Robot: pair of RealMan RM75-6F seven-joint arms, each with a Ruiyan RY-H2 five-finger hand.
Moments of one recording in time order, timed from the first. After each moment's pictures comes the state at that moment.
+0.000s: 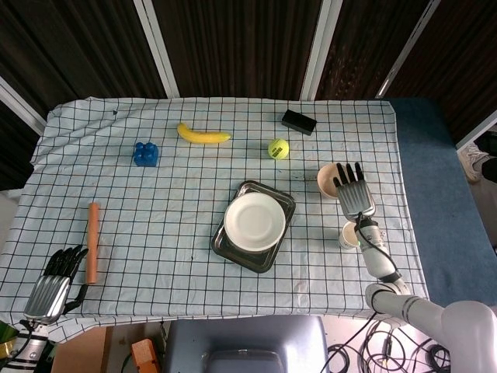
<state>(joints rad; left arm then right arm) -0.13 -1.46 0.06 -1.04 1.59 1.44 -0.22 0.74 -1.69 0.14 -0.91 -1.04 0.93 -0.61</state>
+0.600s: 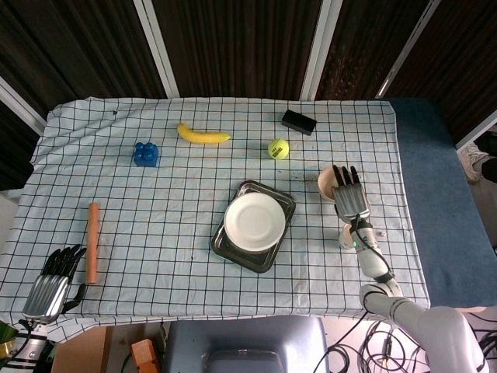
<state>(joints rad) -0.12 -1.47 0.05 -1.03 1.58 1.44 -0.22 0.73 -1.83 0.16 -0.66 -1.16 0.92 -0.34</state>
